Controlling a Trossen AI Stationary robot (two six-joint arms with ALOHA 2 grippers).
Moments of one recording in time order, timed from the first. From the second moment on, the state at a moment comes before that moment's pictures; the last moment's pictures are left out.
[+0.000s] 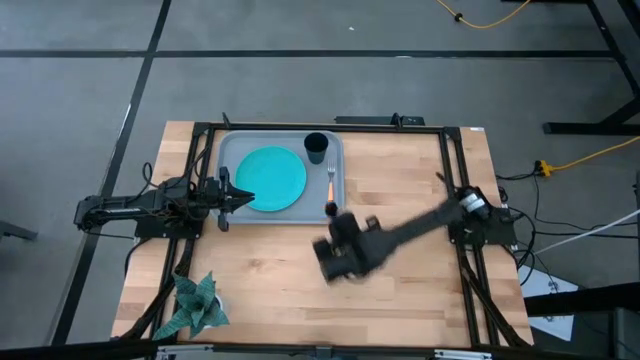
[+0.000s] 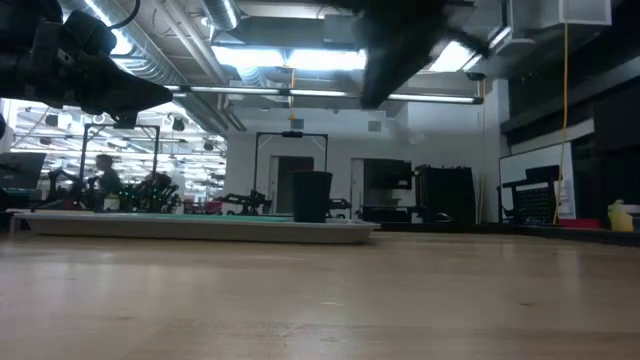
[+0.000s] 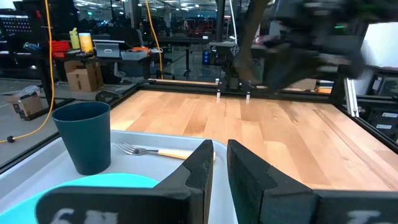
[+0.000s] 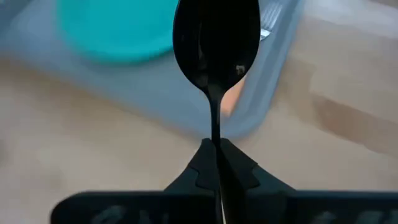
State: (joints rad) left arm 0.10 0.00 0.01 0.02 -0.04 -0.05; right arm 0.39 2.05 1.78 -1.20 0.72 1.51
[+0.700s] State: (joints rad) left arm 0.10 0.00 0.01 0.02 -0.04 -0.05; right arm -0.08 2.16 1.69 -0.69 0.29 1.33
